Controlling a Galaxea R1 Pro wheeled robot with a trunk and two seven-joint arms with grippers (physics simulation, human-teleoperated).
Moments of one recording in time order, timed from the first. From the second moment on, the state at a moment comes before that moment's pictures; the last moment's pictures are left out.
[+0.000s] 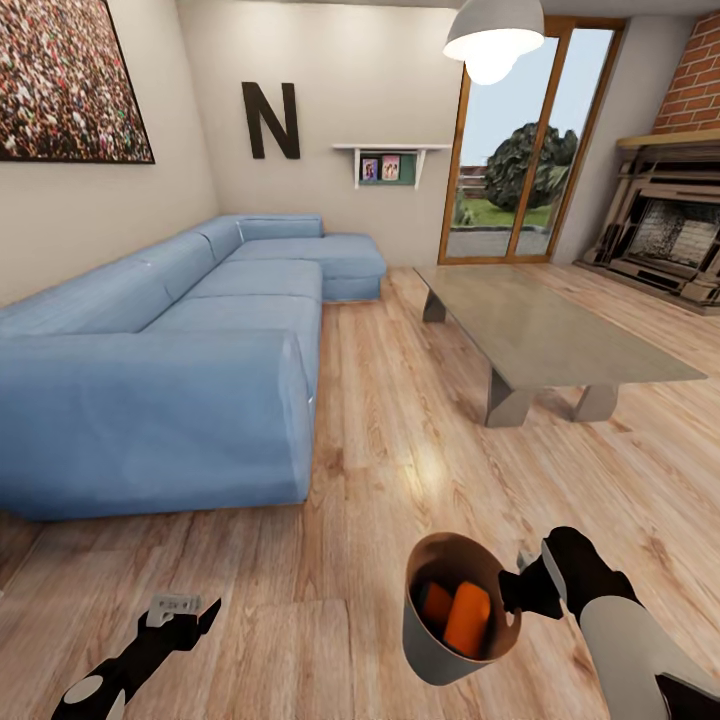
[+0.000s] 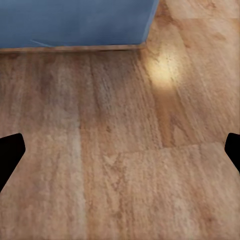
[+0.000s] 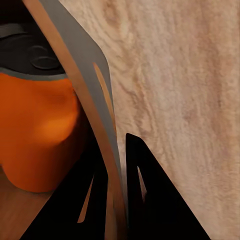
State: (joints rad) left arm -0.29 0.15 0.28 -0.70 -0.05 -0.12 -0.43; right arm -0.74 -0.10 -0.41 -0.50 0.36 1.04 0.36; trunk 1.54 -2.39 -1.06
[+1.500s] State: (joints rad) left arm -0.29 0.15 0.28 -0.70 -0.05 -0.12 -0.43; right arm -0.74 -0.09 -0.38 -0.50 0.36 1.04 0.36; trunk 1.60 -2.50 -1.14
